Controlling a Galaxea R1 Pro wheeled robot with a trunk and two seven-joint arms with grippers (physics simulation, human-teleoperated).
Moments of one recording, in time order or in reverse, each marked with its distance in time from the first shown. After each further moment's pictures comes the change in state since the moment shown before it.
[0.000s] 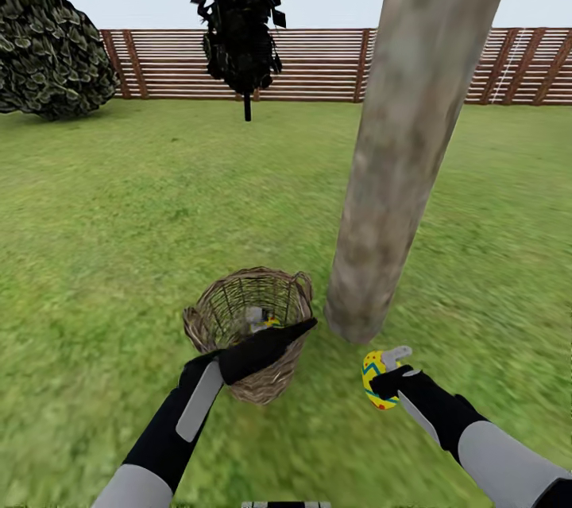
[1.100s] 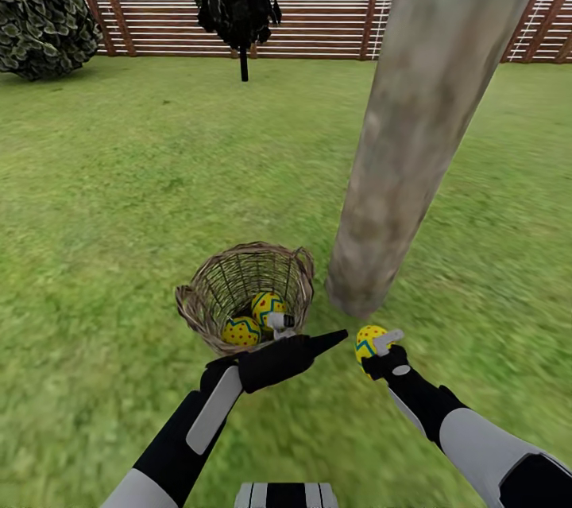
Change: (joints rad) left arm 0.009 0.007 -0.214 -0.083 0.163 -0.002 0.035; right arm -0.062 0.071 -0.003 0.136 0.107 -0.265 -0.087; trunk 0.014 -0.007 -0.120
